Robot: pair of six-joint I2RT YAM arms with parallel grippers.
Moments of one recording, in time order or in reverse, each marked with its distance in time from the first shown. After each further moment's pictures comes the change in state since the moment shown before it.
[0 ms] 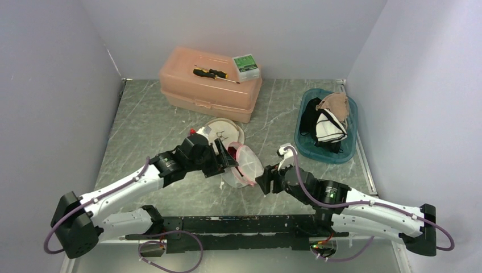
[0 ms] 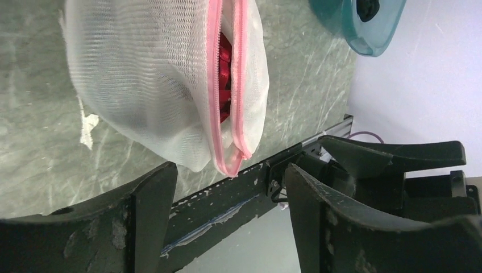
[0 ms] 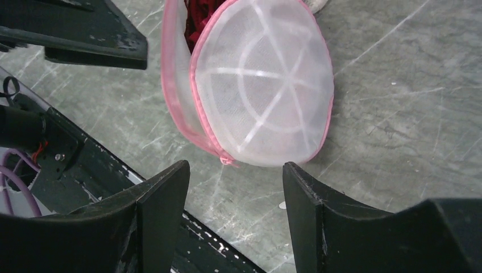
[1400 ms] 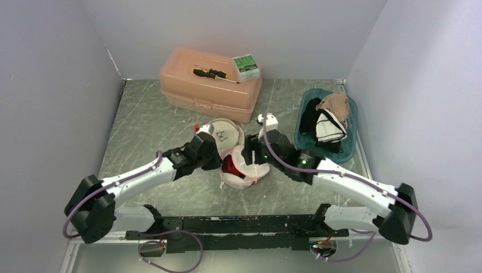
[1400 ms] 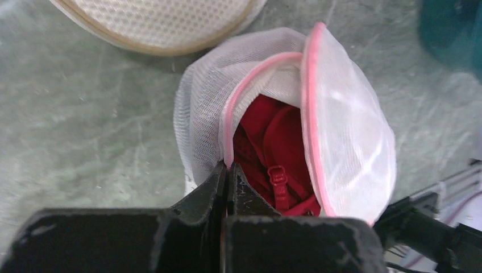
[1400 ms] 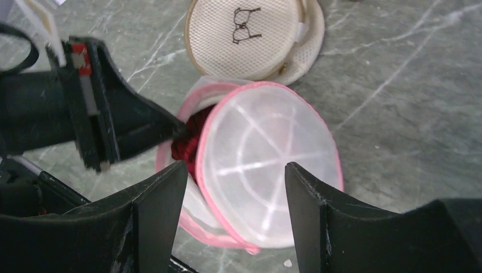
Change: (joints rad) left arm 0.053 0.182 0.028 0.003 -0.198 0.317; right arm -0.219 0.413 0.356 0.003 -0.092 -0.069
